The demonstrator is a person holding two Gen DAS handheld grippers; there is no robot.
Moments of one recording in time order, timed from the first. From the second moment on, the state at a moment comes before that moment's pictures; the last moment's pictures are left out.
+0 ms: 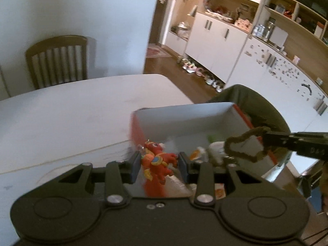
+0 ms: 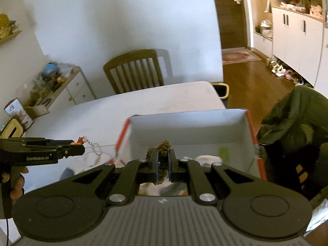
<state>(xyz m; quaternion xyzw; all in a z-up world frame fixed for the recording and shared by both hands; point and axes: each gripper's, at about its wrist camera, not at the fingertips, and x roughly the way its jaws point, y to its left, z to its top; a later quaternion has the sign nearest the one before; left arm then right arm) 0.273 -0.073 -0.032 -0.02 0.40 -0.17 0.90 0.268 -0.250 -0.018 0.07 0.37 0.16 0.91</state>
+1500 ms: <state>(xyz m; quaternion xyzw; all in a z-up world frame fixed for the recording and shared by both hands) 0.346 -0.179 -0.131 0.05 0.50 -0.18 0.85 0.304 -0.283 -0.106 0.03 0.48 0.17 0.86</state>
